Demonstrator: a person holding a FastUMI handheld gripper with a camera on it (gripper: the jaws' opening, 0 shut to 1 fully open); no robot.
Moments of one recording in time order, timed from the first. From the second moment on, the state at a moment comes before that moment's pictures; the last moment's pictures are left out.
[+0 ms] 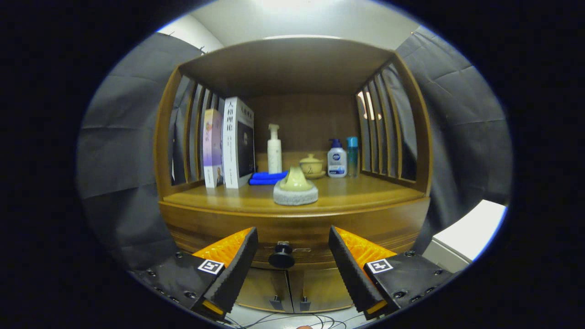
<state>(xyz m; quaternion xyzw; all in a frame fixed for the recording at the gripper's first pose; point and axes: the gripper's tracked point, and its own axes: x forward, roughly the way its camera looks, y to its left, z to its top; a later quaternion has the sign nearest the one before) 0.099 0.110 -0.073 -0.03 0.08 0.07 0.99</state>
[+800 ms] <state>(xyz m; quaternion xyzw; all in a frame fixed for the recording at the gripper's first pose) -0.012 0.054 -0.004 -0.03 0.04 0.07 1.00</state>
